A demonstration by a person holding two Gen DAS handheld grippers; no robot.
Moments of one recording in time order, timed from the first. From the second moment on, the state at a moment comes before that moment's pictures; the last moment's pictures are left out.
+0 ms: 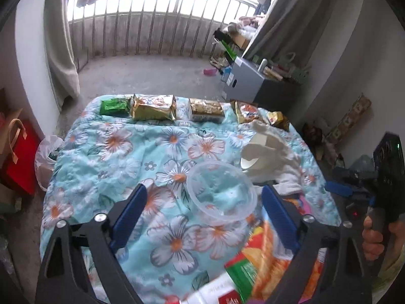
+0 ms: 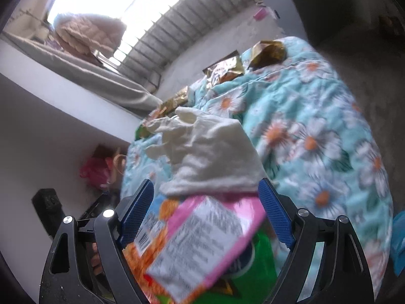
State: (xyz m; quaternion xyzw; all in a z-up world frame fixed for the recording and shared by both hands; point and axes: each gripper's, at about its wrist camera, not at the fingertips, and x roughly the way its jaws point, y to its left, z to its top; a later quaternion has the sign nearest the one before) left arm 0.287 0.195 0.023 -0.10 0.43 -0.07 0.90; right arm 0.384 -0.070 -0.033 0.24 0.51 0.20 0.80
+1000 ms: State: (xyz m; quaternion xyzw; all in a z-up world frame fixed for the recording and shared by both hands) left arm 0.311 0.190 -0.016 -0.09 0.45 -0.07 0.88; right arm 0.397 -0.041 -0.033 0.19 0.50 0.18 0.83
